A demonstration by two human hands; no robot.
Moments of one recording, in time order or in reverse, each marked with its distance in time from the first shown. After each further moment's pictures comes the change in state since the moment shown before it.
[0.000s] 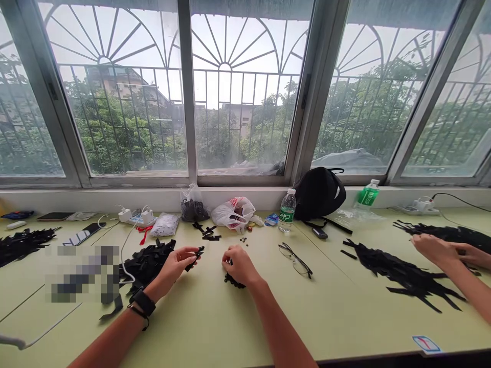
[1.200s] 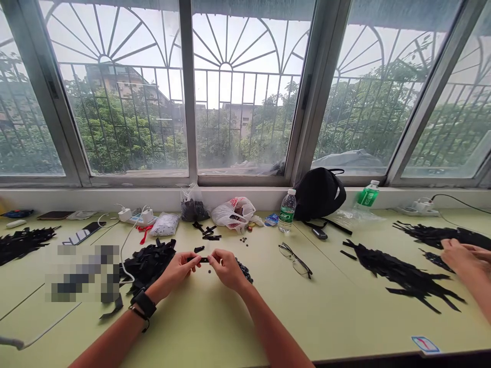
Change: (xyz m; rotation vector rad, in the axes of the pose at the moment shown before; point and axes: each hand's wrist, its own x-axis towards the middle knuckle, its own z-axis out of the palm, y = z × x) left_hand -0.003 0.002 0.009 0.239 -0.087 0.030; right_hand 0.004 -0.041 0.022 0.417 0.061 -0.019
